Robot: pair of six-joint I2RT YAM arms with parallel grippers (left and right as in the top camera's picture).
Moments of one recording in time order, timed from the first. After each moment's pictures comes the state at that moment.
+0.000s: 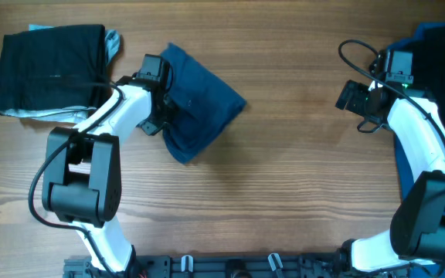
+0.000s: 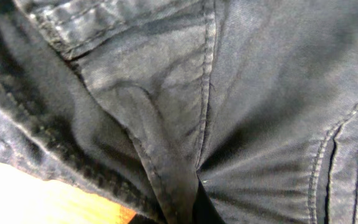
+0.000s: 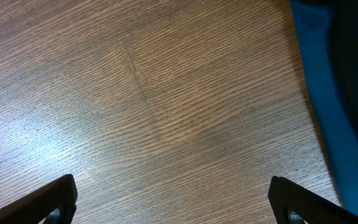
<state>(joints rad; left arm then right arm) -0.20 1.95 1.25 -0.70 -0.03 -0.87 -0.15 1.68 1.16 -0.67 0.09 0.29</state>
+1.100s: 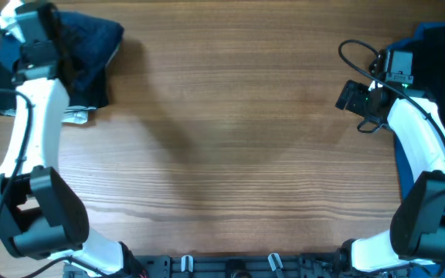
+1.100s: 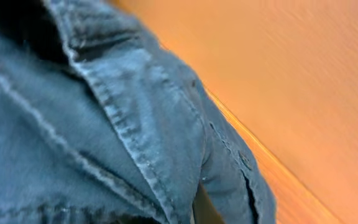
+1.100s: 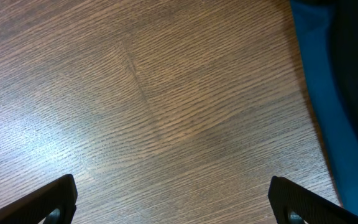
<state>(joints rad) 0.21 1.76 1.44 -0.25 -0.28 -0.57 -0.14 1.68 1.16 -0.67 0.09 0.29</state>
